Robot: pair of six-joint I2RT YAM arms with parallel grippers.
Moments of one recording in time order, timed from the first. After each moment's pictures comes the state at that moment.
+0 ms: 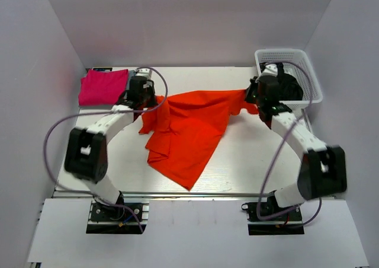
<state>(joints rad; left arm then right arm) -0.28 1.56 1.13 -0.04 -0.04 -0.27 0.25 1.36 0.99 0.06 0.11 0.29</state>
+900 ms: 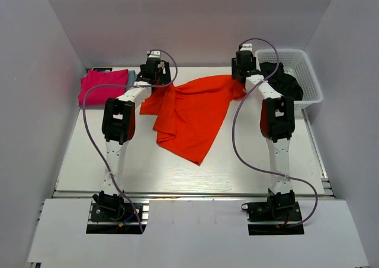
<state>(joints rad) -0.26 2.37 1.90 -0.05 -0.22 -0.20 0.23 2.37 2.01 -0.21 0.38 0.04</state>
